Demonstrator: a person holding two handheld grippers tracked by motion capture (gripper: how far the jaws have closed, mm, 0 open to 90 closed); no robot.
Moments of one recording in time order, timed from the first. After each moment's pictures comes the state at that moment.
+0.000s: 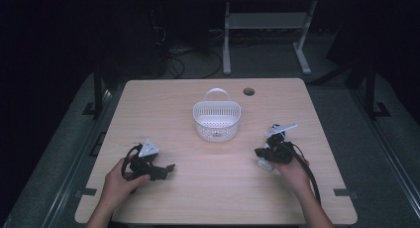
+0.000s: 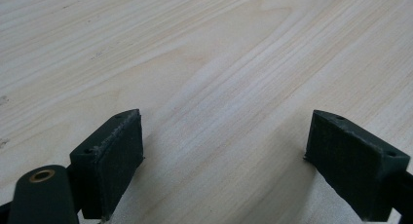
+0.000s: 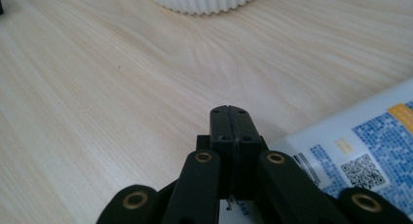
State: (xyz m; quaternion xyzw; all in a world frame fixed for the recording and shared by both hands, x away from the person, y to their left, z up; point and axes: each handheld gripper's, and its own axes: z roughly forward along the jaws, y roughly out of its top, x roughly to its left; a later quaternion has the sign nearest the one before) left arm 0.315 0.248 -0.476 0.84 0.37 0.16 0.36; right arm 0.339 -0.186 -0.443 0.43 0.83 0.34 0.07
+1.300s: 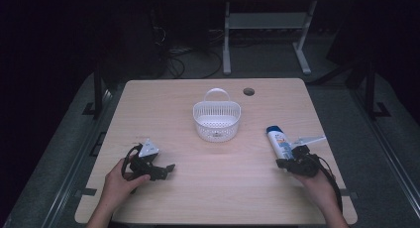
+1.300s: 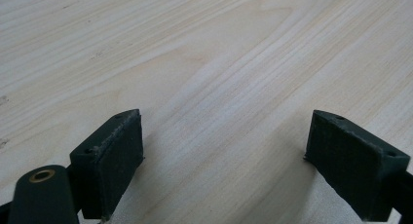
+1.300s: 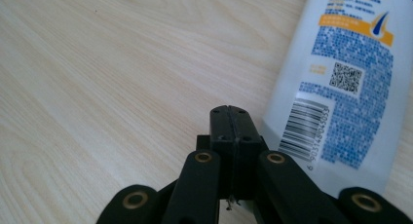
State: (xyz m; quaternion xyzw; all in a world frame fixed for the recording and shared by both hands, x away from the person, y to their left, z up) left arm 0.316 0.248 -0.476 0.84 0.37 0.16 0.36; right arm 0.301 -0.245 -0.447 0.46 0.82 0.33 0.06
